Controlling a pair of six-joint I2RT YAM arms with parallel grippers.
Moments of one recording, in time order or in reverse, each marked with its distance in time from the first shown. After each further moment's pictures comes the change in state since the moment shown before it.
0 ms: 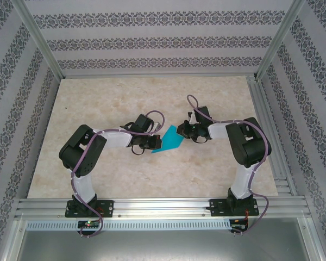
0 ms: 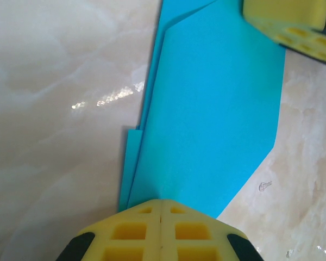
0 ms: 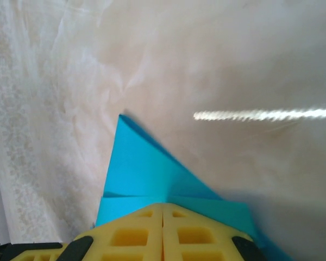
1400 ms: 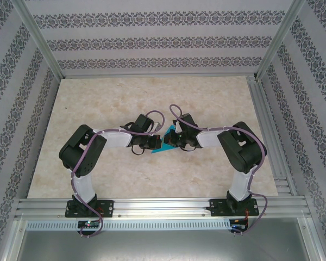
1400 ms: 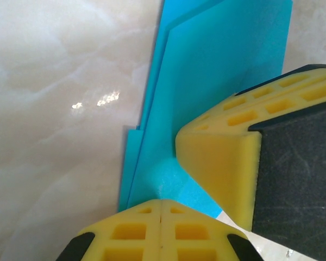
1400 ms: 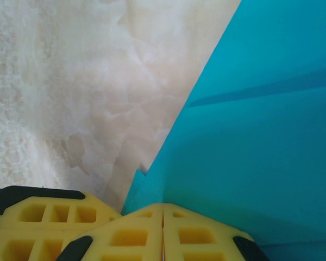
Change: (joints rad) left arm 0.000 0.000 0.000 0.000 0.000 0.000; right arm 0.239 -0.033 -0.041 0.042 0.075 0.054
